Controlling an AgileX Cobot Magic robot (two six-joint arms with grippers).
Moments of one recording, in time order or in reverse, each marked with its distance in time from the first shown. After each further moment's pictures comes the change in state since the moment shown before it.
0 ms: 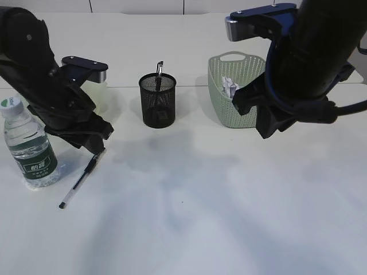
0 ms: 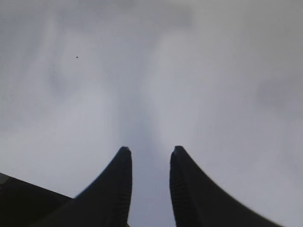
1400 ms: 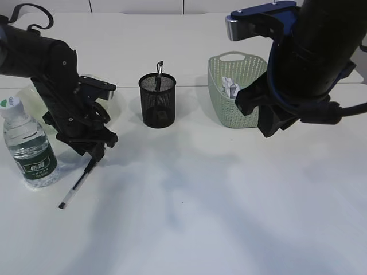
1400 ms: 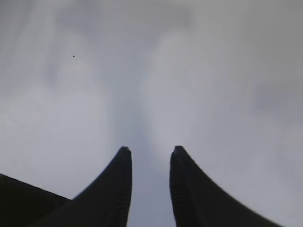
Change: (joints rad) left arm 0.047 0.260 -0.167 0.076 0.004 -0.019; right arm 0.000 -0.006 0.001 -0.011 0.000 -0.026
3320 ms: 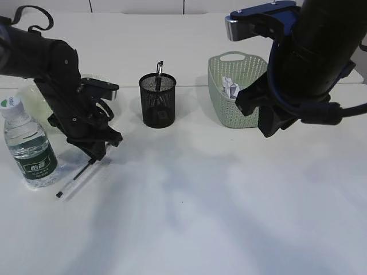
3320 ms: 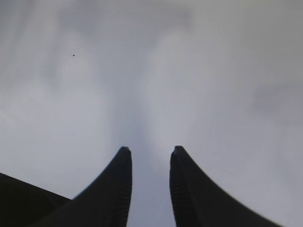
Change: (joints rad) left arm 0.004 0.023 -0.018 -0.072 0.001 0.045; right arm 0.000 0.000 0.000 0.000 0.000 -0.011
